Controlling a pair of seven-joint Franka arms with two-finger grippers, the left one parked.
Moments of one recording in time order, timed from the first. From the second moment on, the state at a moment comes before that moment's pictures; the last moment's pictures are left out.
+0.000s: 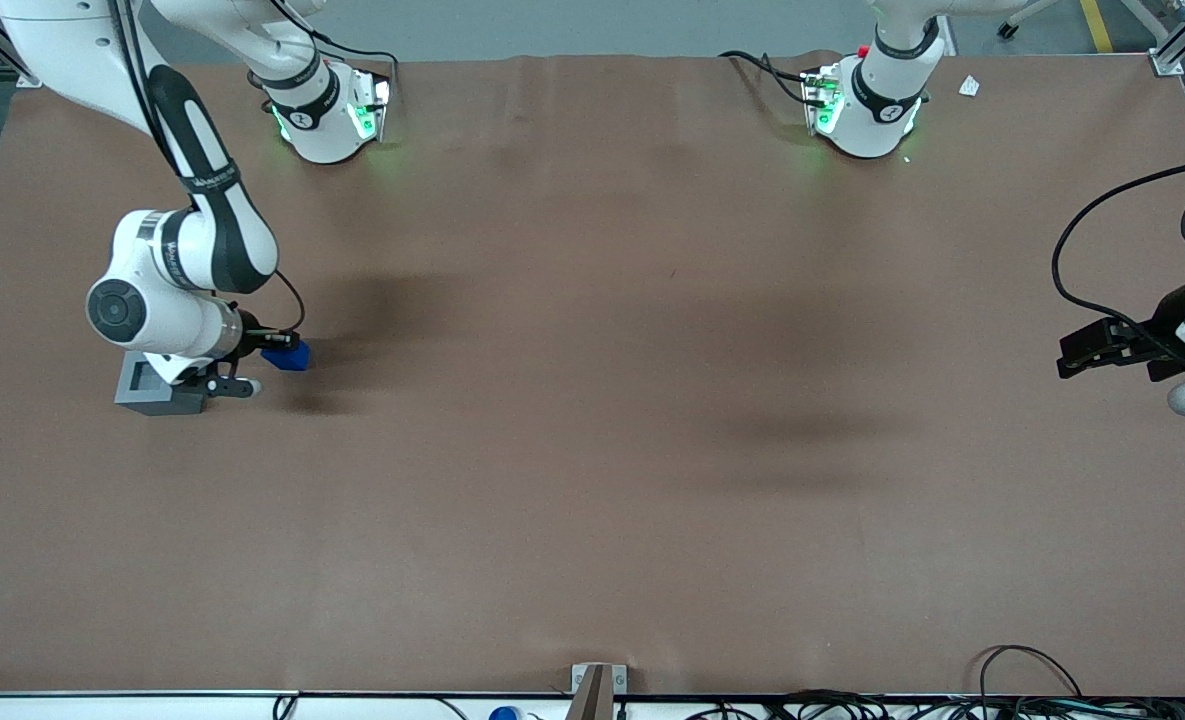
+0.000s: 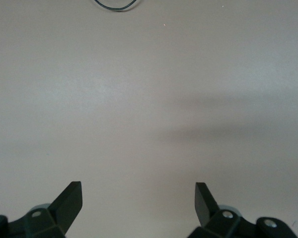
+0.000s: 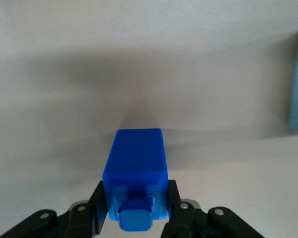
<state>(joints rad) 0.11 0.29 -0.15 -2.23 0.06 2.25 0.03</state>
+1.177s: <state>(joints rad) -0.15 0.29 -0.16 -1.91 -0.04 1.93 -0.28</state>
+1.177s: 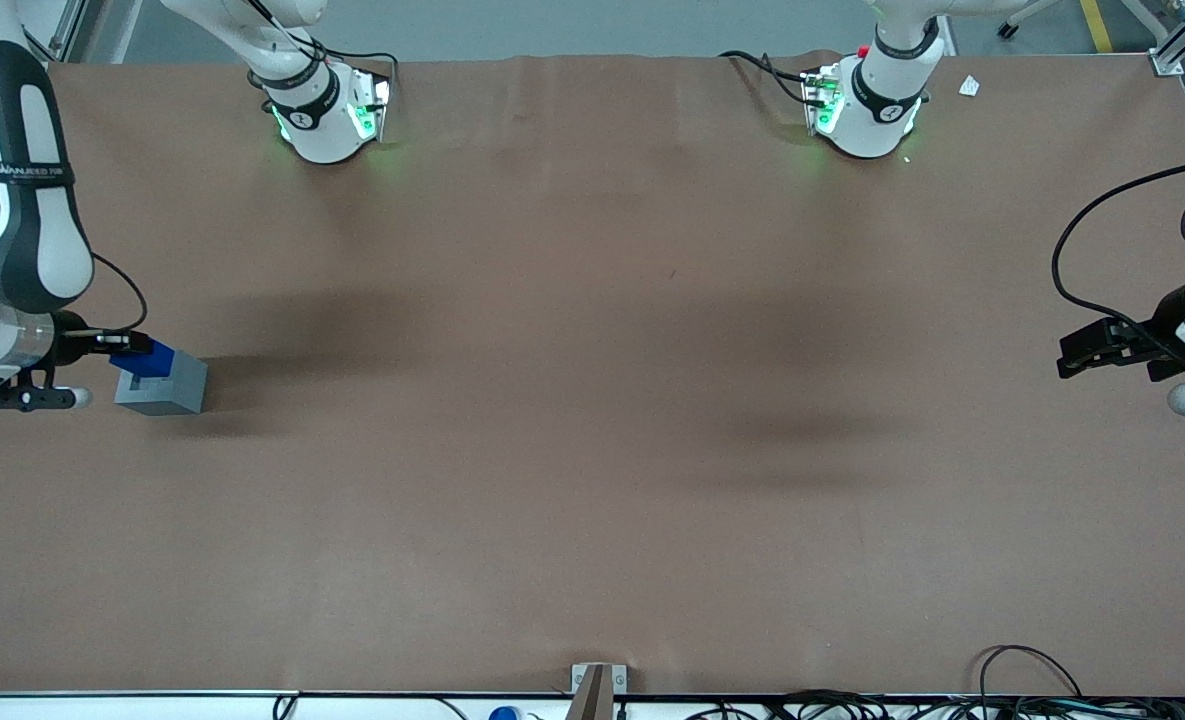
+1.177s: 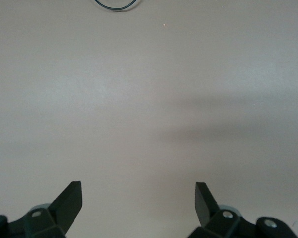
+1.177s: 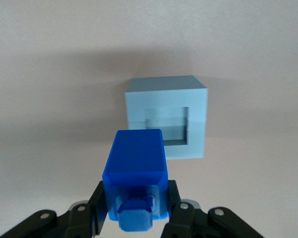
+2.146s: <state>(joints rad) -0.18 0.34 -0.16 -1.91 -0.06 2.02 -0.32</state>
